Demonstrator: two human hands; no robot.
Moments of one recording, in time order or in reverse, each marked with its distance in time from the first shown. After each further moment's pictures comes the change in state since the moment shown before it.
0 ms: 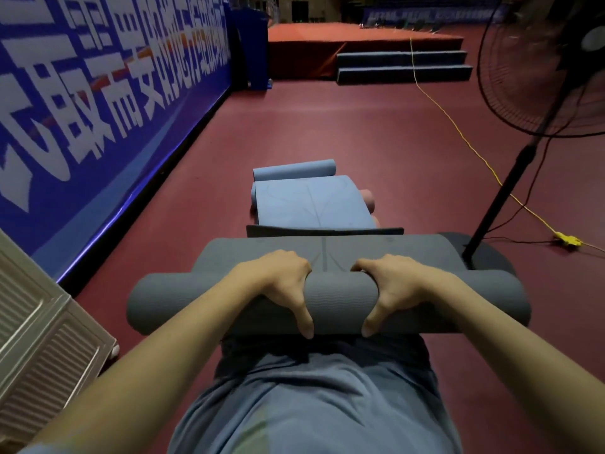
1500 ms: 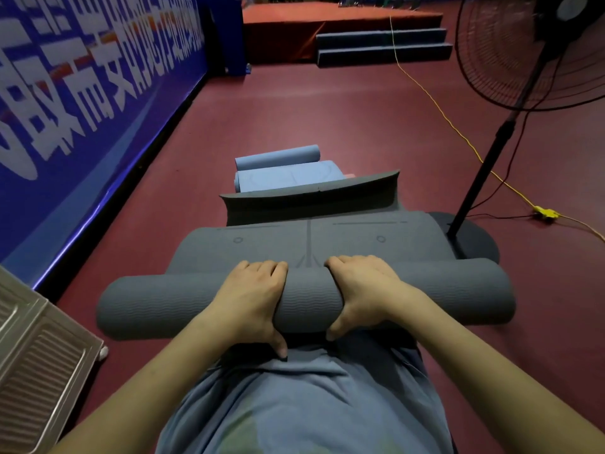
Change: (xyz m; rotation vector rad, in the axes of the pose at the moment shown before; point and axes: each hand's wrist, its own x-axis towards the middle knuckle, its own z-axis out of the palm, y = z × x) left_hand -0.033 -0.001 0.065 0.258 0.313 0.029; right_hand -0.011 -0.038 0.041 -0.137 0.209 -0.014
